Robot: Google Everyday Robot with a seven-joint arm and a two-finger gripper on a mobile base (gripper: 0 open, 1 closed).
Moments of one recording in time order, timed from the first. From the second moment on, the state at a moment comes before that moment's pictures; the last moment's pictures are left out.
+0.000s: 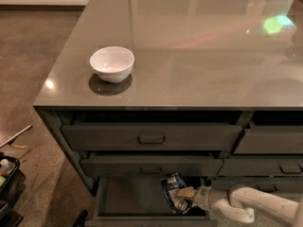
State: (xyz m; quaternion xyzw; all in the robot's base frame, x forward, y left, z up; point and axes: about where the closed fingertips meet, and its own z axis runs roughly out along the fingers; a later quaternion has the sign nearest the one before) arm 0.462 -0.149 0.297 0.21 0.85 0.46 0.09
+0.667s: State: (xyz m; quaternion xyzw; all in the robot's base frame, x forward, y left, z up) arm 0.476 -0.157 0.240 0.26 0.85 0.44 0.07
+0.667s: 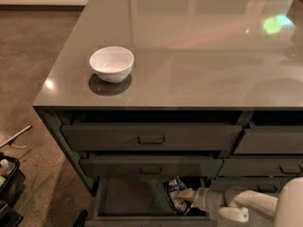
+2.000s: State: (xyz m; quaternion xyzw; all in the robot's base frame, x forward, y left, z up) arm 0.477 -0.157 0.240 0.26 0.85 0.44 0.07
